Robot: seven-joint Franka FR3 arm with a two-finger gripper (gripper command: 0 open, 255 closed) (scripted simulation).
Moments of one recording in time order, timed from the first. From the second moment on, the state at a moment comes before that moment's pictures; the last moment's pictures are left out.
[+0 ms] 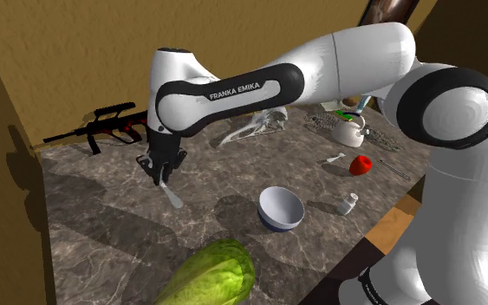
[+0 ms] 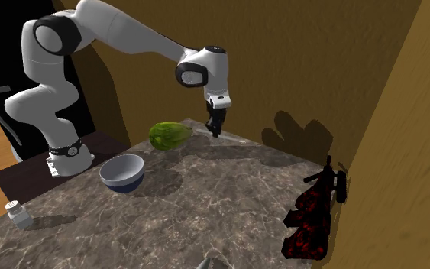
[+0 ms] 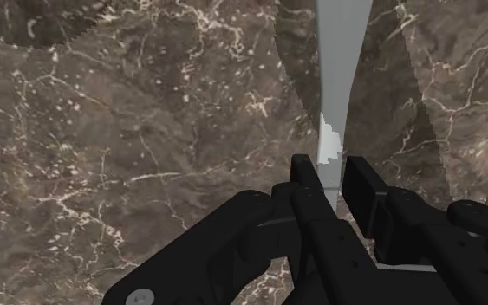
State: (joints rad) arm 0.32 0.47 0.28 -1.66 0.01 2.12 0.46
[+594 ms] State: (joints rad) arm 0.24 0.24 0.29 -1.94 0.08 2.18 0.36
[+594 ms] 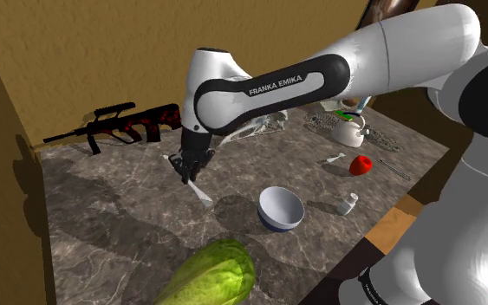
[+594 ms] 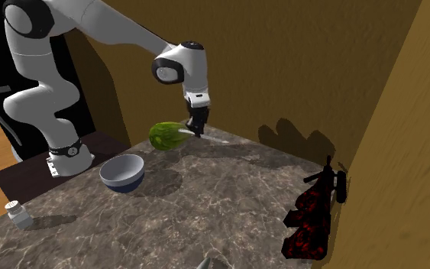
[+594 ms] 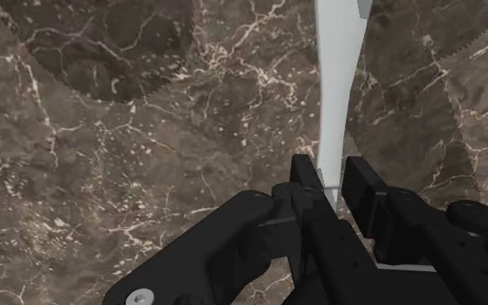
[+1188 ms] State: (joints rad) arm 0.15 -0.04 0.24 -2.30 0.18 2.24 0.16
